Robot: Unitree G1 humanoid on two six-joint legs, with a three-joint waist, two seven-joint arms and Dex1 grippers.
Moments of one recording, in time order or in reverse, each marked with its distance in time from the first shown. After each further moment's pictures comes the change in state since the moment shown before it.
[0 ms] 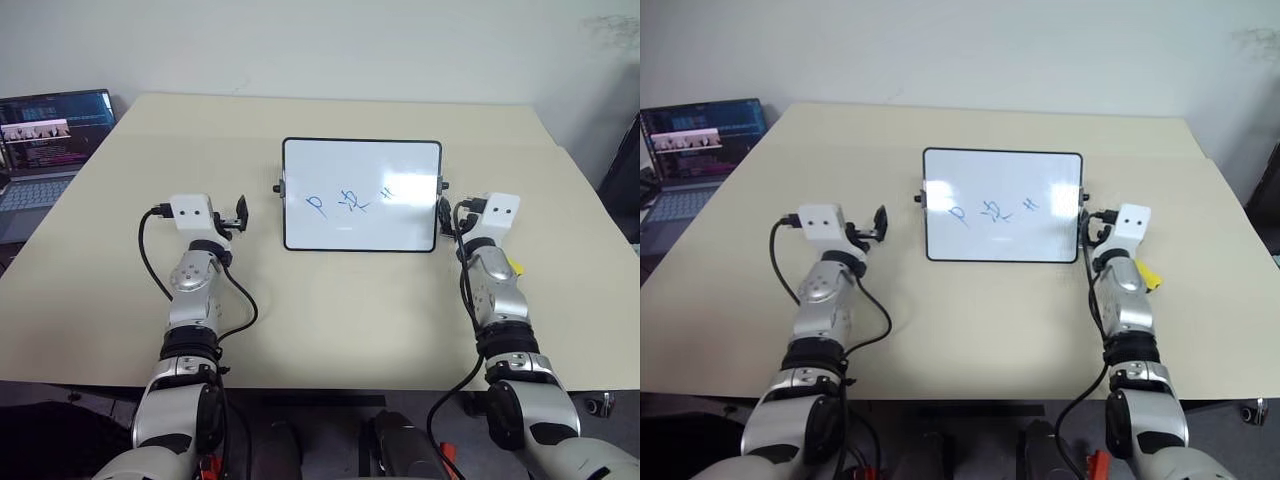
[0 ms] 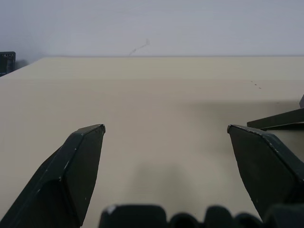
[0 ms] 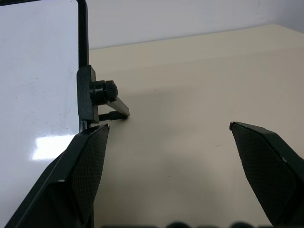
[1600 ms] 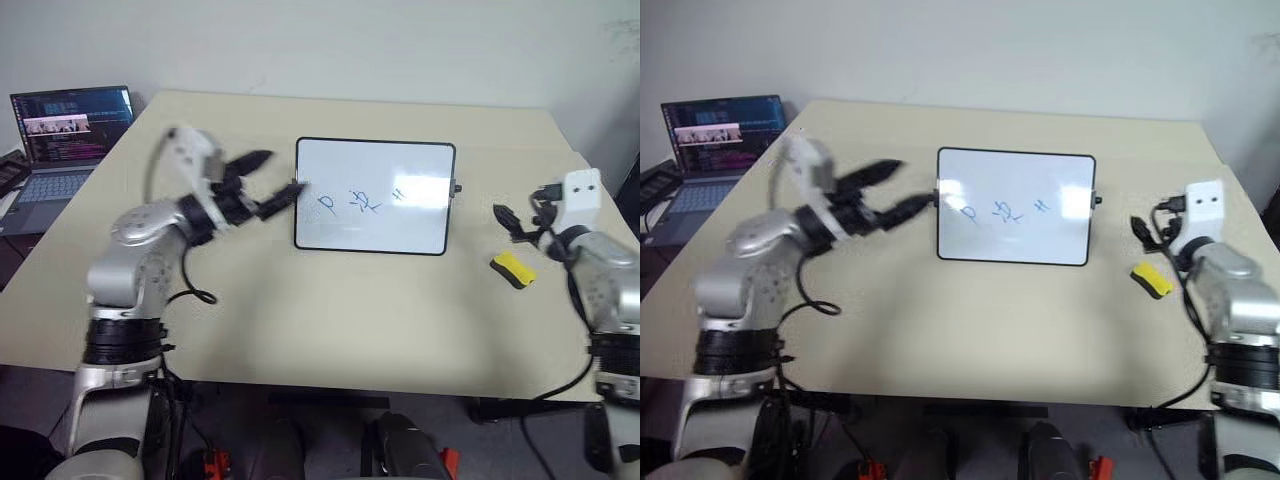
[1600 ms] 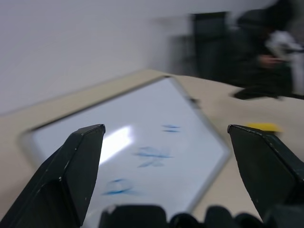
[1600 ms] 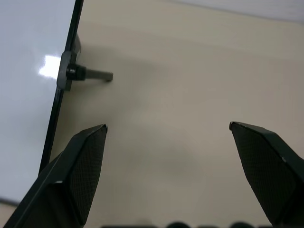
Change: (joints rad) left arm 0.004 0.228 -0.241 -0.743 -0.434 0.682 -0.734; right arm 0.186 -0.561 -0.010 -0.573 0.166 0.781 0.368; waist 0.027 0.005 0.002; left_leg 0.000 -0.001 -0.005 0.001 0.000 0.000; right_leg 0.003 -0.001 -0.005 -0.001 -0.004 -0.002
